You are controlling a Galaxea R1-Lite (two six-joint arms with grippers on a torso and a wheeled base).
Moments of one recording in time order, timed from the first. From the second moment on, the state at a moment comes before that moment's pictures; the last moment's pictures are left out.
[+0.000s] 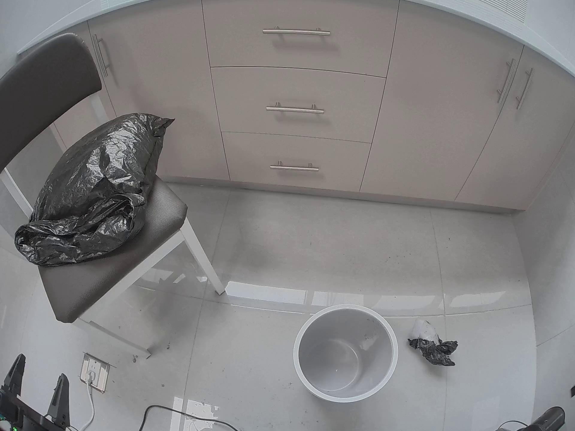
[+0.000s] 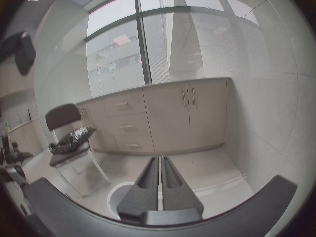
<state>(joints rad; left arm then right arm) 0.00 0.02 -0.02 0.00 0.03 -0.04 0.01 0.08 -0.19 -0.02 -0.01 0.12</state>
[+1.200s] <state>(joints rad) -0.02 1.26 -0.78 -0.34 0.05 0.46 0.24 1.09 -0.34 -0.82 0.09 0.40</state>
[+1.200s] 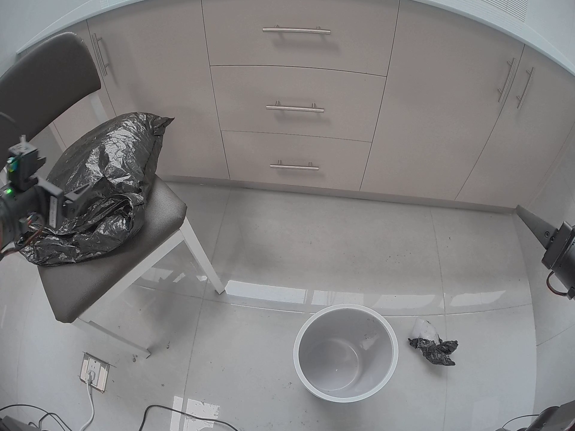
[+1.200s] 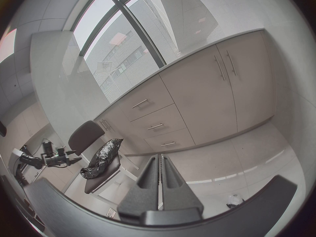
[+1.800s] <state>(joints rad) 0.00 1.78 -0.99 -0.50 0.14 0.76 0.28 1.20 -0.31 -0.88 0.09 0.43</state>
